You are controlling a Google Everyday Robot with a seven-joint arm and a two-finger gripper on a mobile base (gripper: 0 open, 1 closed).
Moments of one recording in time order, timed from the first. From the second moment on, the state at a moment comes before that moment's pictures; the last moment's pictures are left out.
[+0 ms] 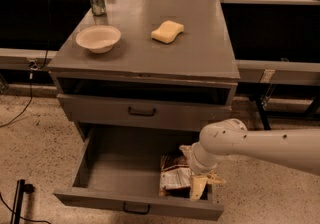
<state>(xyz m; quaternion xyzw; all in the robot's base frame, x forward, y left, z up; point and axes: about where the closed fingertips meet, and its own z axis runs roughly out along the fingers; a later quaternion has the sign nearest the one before) 0.478 -0.100 0.502 -0.74 0.65 0.07 0.14</state>
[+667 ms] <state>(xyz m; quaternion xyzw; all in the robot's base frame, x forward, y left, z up) 0.499 -0.123 0.450 -0.74 0.65 0.06 0.14</state>
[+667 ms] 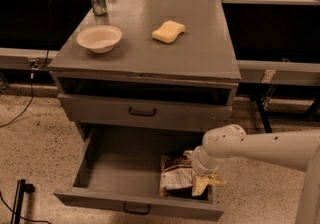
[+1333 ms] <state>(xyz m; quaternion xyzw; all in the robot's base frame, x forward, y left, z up) 0.503 -0.120 0.443 -0.76 0.63 0.05 0.16</state>
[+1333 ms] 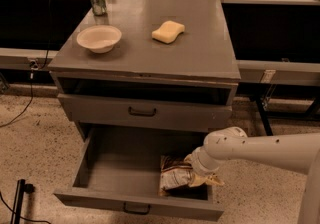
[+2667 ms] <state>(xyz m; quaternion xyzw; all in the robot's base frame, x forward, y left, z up) 0.465 -0.116 0.552 -0.74 0.56 0.18 0.31</state>
